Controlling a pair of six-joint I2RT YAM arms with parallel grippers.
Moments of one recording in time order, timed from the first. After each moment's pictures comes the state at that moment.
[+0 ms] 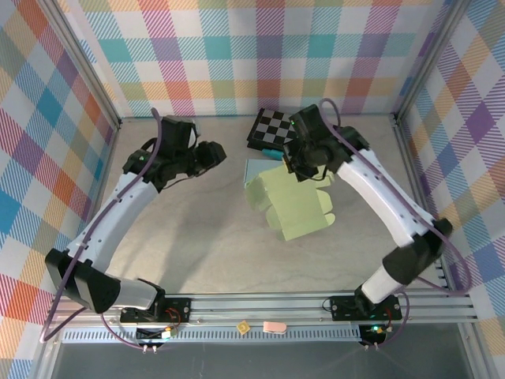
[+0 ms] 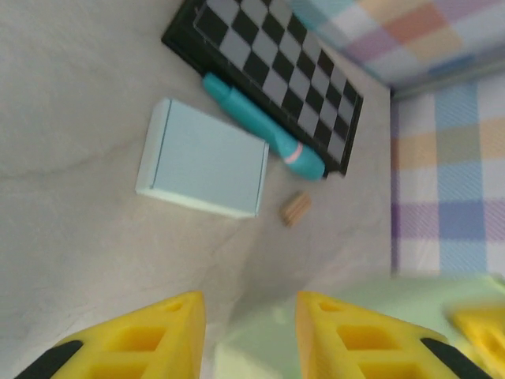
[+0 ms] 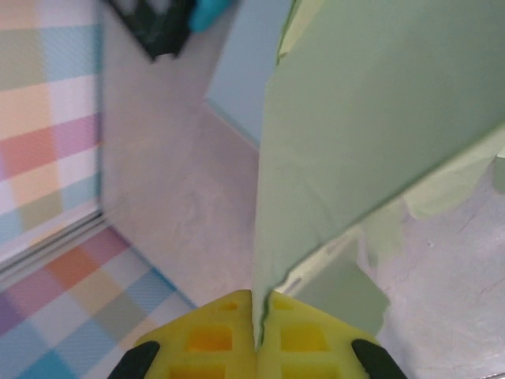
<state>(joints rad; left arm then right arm) -0.43 1.36 1.42 -0.77 0.22 -0.78 0.60 1.61 1.74 -1.11 -0.03 1.70</state>
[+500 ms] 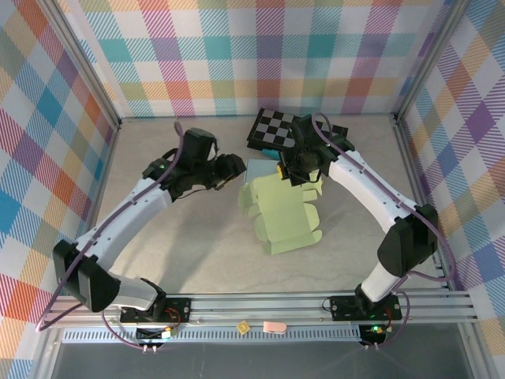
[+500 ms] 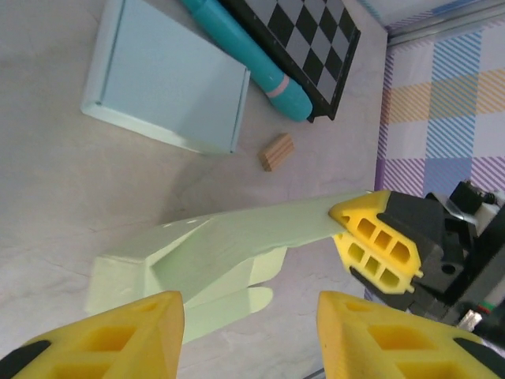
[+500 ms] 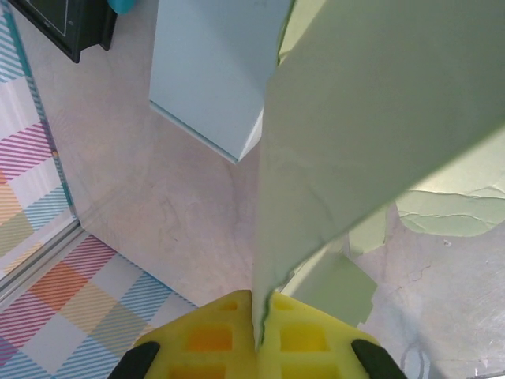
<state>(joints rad) -0.57 1.40 1.35 -0.68 0.23 -0.99 0.54 1.64 1.55 -0.91 -0.18 1.77</state>
